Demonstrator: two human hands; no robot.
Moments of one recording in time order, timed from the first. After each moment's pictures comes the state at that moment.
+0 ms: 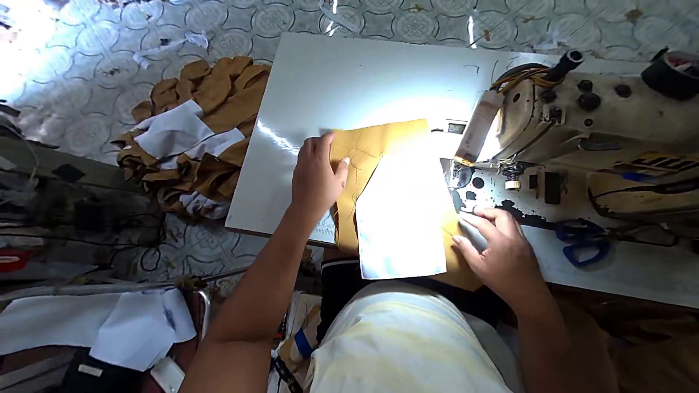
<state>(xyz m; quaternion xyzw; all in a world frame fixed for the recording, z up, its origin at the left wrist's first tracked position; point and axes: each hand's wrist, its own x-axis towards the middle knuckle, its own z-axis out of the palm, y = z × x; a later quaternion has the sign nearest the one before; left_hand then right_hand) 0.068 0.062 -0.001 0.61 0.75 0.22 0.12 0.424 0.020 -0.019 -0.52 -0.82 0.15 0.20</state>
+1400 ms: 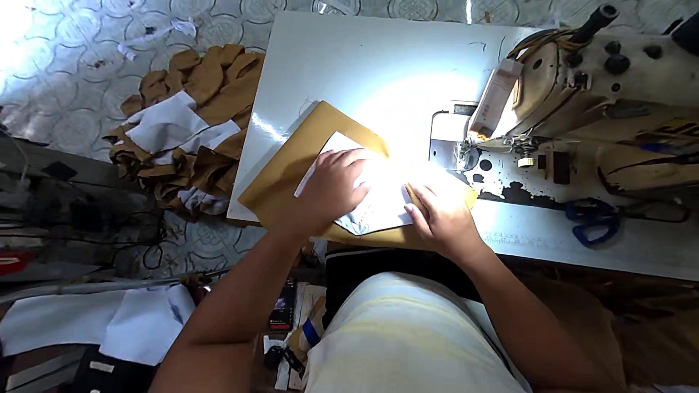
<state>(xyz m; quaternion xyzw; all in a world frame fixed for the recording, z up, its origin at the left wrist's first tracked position) 0.075 0.027 0.003 0.80 0.57 0.13 0.13 0.337 0.031 -0.041 -0.42 -0.87 0.14 0.22</state>
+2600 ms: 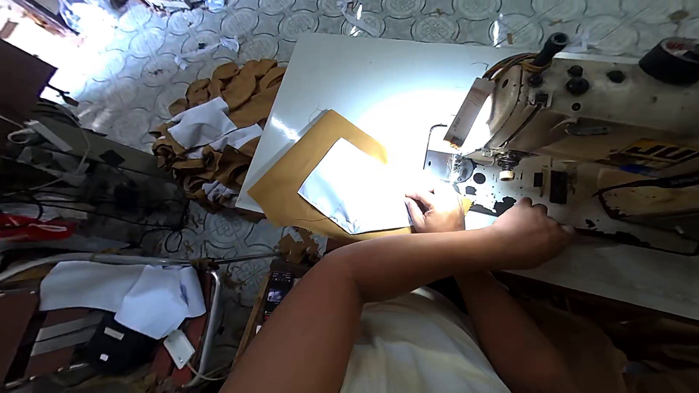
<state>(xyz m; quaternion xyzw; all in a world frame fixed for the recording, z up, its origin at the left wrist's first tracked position) 0.380 0.071 0.013 0.91 0.36 0.03 0.19 0.339 0.057 -0.071 -0.46 -0.81 0.13 0.35</state>
